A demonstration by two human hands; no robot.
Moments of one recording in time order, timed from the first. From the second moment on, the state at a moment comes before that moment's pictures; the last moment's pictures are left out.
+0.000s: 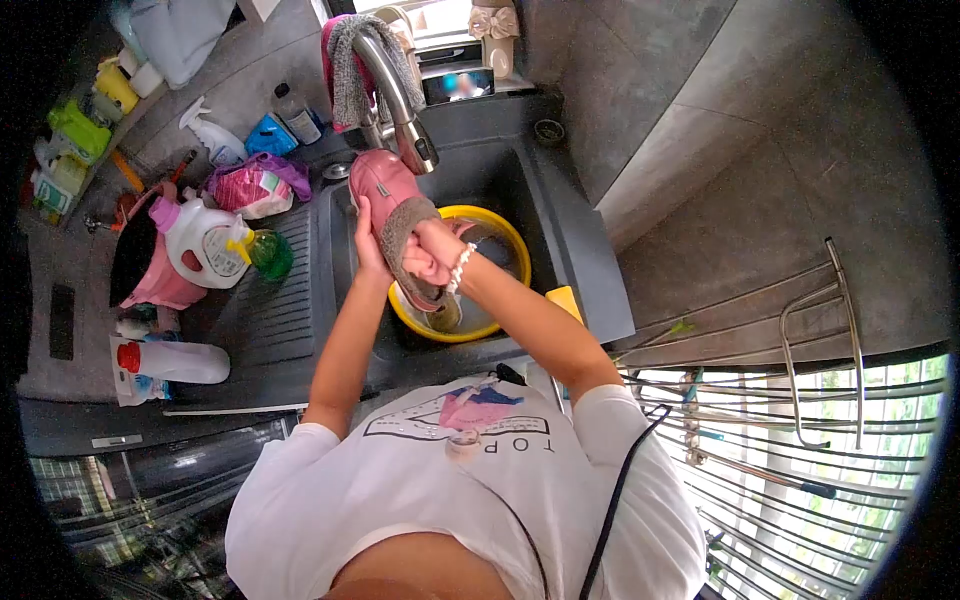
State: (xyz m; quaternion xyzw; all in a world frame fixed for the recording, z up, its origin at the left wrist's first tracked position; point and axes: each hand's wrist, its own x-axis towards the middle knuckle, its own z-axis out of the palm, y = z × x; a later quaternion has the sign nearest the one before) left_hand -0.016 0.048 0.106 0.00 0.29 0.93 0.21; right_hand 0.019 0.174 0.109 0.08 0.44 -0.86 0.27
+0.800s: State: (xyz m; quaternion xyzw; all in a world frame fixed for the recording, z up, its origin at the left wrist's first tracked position) left_hand 0.003 0.042 0.121 0.08 0.36 0.91 0.17; right_hand 0.021 0.143 0.119 0.17 0.35 -0.91 0.12
